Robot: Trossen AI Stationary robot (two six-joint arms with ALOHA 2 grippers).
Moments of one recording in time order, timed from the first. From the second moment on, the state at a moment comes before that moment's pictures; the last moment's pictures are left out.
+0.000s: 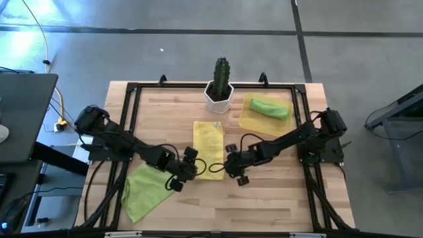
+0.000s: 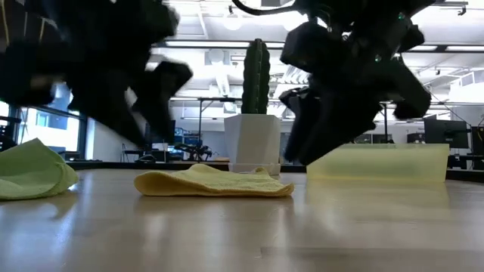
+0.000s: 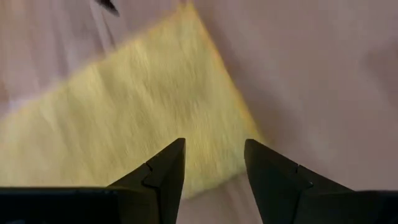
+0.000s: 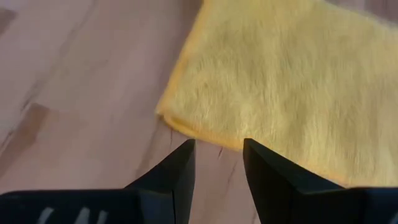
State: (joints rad) left arm -0.29 1.63 0.84 -0.22 -0.22 0.17; right arm 0.26 1.76 0.93 -0.09 0.04 -0.16
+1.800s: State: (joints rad) left arm -0.37 1.75 0.83 -0.18 -0.23 -0.05; right arm 0.26 1.91 0.93 0.08 -0.12 -0.02
